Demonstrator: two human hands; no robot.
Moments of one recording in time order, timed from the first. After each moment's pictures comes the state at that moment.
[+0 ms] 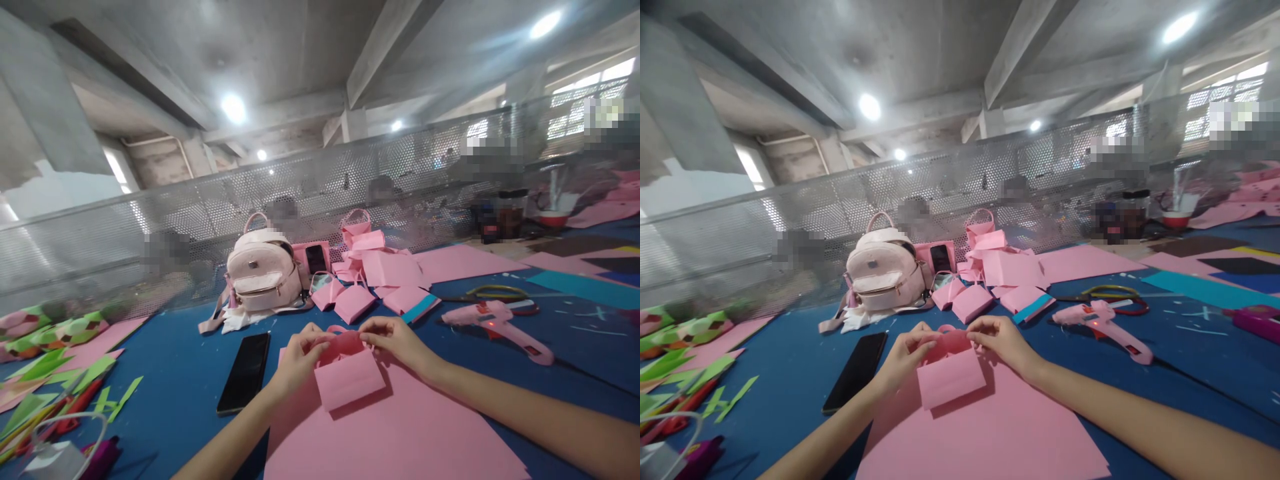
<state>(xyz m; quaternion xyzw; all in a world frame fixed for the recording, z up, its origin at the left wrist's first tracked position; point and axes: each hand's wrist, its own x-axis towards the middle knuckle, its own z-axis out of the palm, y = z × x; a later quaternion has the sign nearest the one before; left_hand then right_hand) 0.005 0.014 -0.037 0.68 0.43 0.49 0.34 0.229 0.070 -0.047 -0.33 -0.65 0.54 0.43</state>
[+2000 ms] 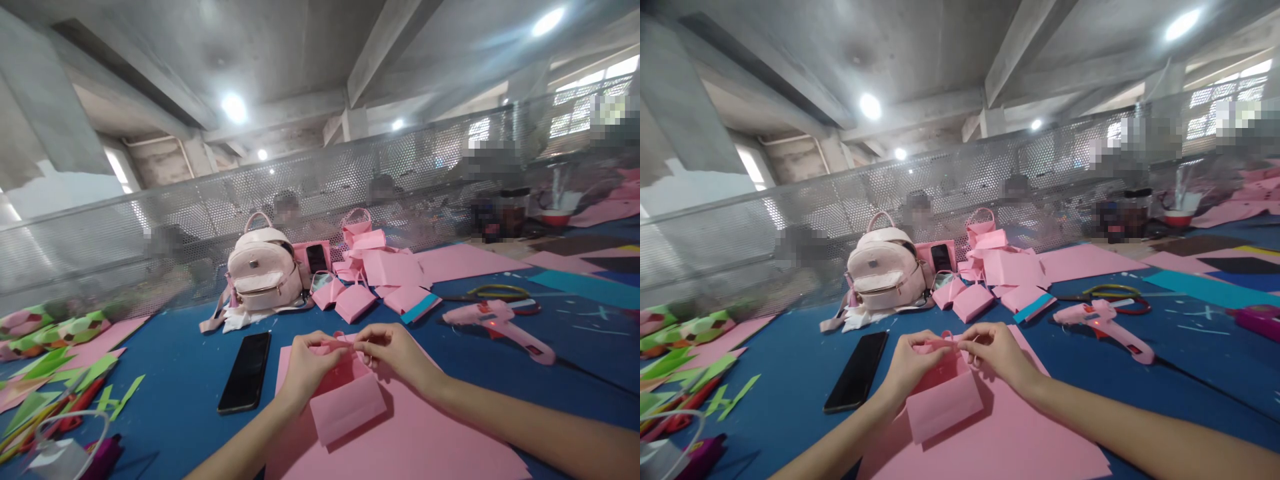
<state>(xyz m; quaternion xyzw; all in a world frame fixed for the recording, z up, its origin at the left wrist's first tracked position) 0.038 -0.004 -0.021 0.60 0.52 0.51 0.34 0.215 0.040 -0.035 -0.33 -0.62 0.56 0.44</state>
